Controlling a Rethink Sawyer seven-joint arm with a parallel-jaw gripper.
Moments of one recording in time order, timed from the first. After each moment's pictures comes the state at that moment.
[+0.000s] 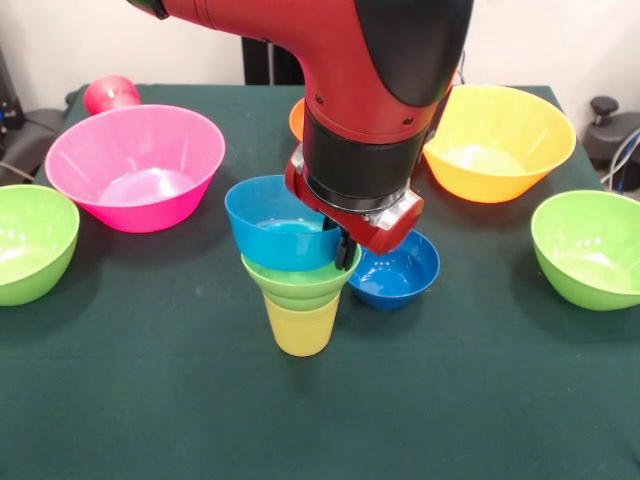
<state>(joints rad) -0.10 -0.17 -0.27 0.77 0.18 1.15 2.22</state>
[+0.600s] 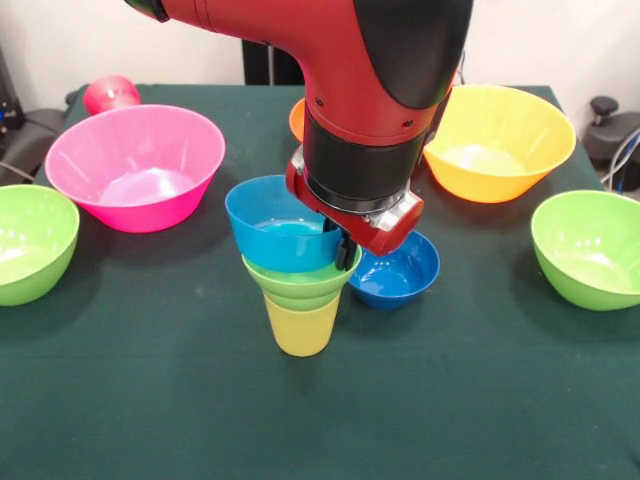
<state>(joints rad) -0.10 -0.16 -0.27 0.77 0.18 1.15 2.22</state>
